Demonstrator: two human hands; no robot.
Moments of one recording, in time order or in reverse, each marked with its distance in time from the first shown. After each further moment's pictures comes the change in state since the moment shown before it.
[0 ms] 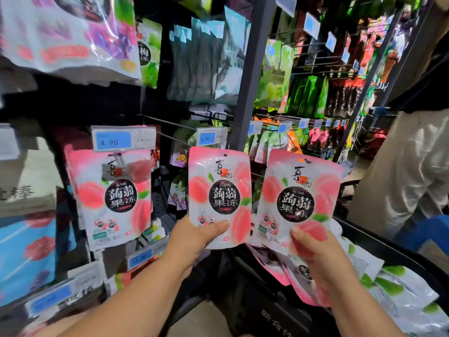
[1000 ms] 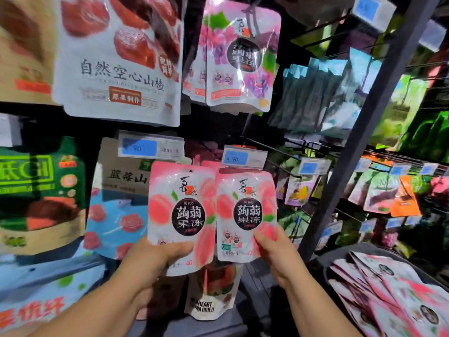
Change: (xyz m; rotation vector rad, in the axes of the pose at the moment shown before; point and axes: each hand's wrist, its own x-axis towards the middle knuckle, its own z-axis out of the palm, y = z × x) left_hand -0.124 0.061 -0.150 -0.148 0.511 0.041; right_hand 0.038 0.074 0.214 -0.022 -0.576 0.147
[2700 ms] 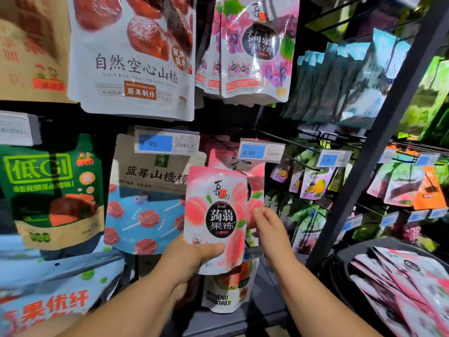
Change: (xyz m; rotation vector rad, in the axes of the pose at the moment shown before) left_hand 0.021 -0.019 0.005 0.080 -0.043 -0.073; right_hand 0.023 0.016 0.050 -0.322 0.123 -0.106
